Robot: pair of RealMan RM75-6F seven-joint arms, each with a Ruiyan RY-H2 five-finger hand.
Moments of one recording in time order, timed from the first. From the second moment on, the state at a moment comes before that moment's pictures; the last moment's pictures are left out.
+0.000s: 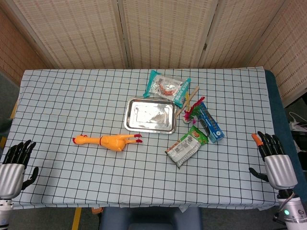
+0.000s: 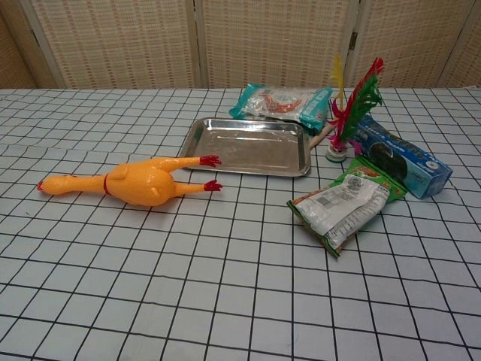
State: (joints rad) left arm -0.09 -1.17 -0.04 -1.56 1.55 1.55 0.11; right arm 0.09 -1.19 0.04 -1.55 -1.58 1.51 -0.06
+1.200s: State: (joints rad) left arm -0.59 -1.36 -0.14 -1.32 1.34 0.80 0.00; right arm 0.12 -1.21 0.10 -1.50 -1.42 1.42 -0.10
